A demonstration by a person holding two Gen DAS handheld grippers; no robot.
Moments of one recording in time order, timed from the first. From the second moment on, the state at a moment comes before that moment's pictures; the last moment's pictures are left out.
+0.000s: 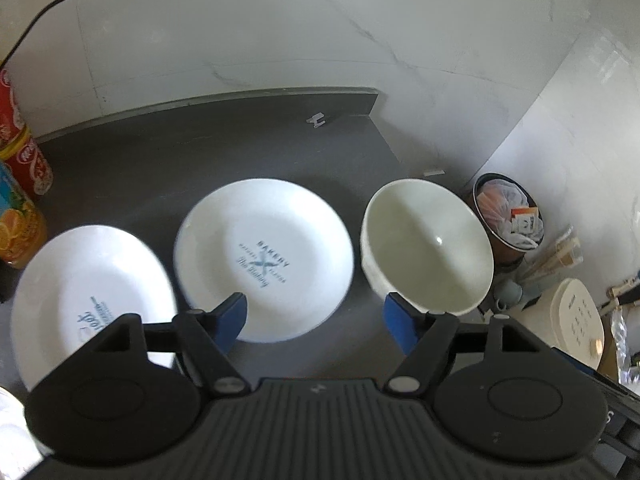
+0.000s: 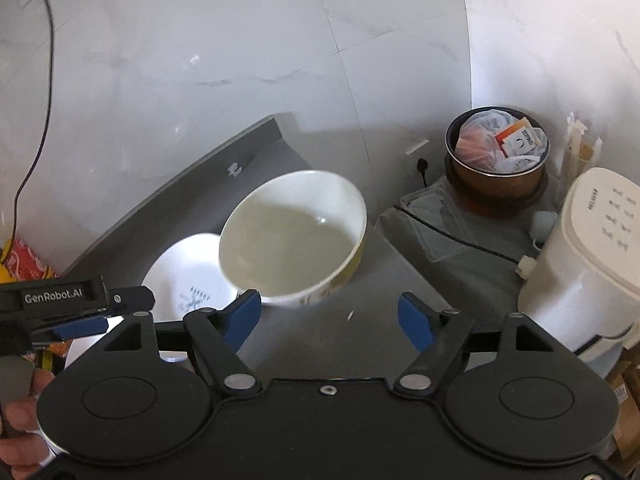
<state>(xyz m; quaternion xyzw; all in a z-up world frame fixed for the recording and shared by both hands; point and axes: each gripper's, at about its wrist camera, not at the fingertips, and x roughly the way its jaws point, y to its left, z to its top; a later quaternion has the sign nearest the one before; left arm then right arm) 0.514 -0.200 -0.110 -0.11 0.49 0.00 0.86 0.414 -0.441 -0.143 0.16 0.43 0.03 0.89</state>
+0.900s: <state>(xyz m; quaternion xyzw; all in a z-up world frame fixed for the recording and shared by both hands) 0.586 -0.249 -0.170 -0.12 0.52 0.04 0.84 0.499 -0.464 -0.202 0.18 0.49 0.07 0.85</state>
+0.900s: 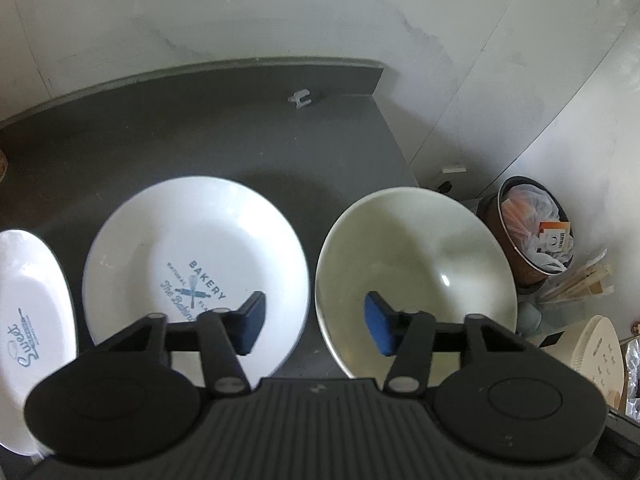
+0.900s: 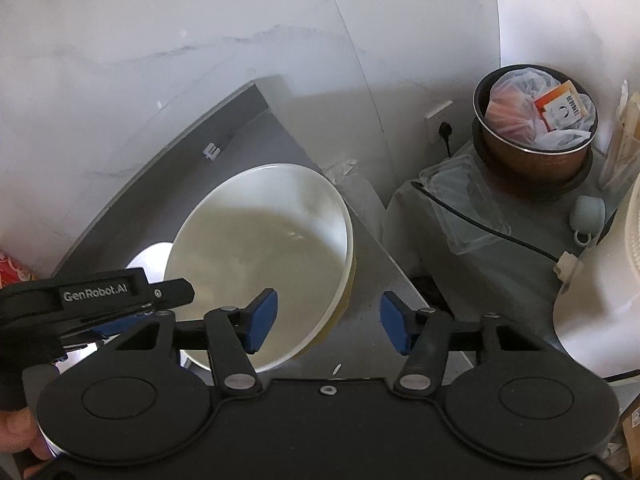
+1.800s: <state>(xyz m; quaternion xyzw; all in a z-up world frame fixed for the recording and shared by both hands) 0.548 -0.229 -0.133 -0.12 0.52 -0.01 0.85 0.450 -0.444 -0.154 0.16 0.44 0.08 0.88</state>
